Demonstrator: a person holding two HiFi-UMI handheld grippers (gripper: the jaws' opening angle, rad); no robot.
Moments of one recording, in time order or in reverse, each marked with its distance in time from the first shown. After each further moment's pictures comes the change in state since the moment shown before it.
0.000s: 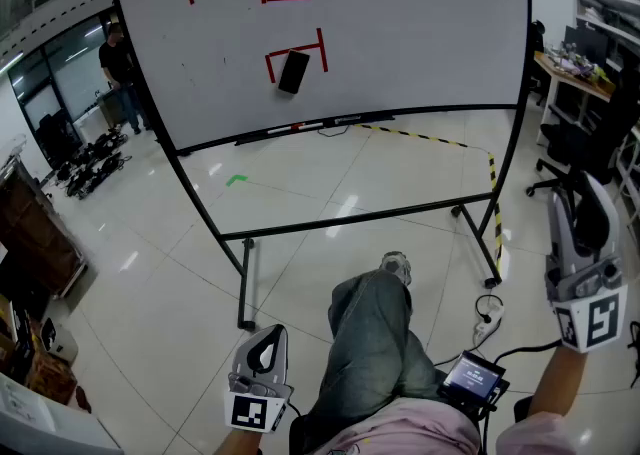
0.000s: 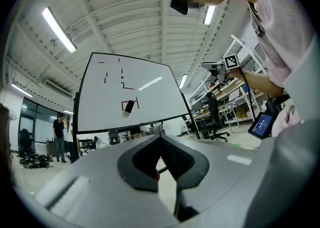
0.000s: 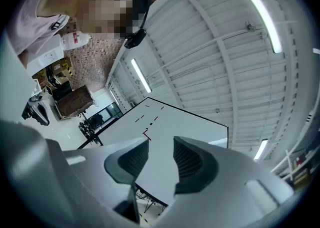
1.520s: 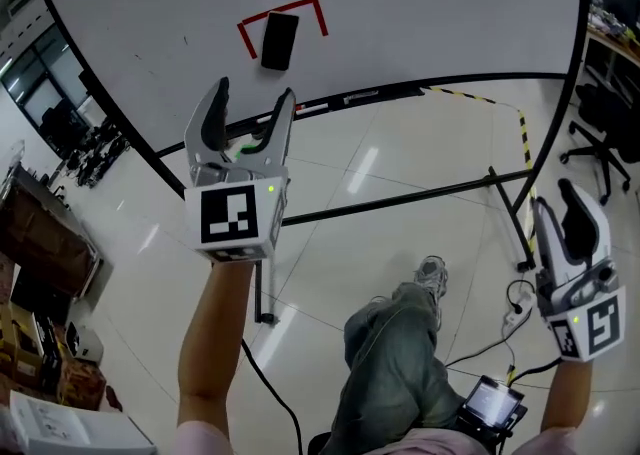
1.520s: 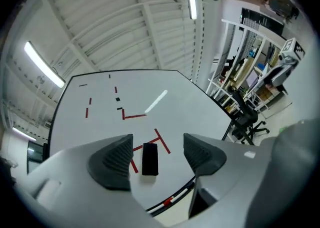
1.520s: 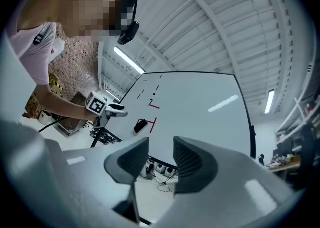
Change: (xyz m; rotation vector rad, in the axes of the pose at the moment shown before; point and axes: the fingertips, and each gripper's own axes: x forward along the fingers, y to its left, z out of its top) left arm 0.347 0.153 0.173 0.275 -0.199 0.143; right arm 0.091 0.049 -0.173 0.309 0.235 0.075
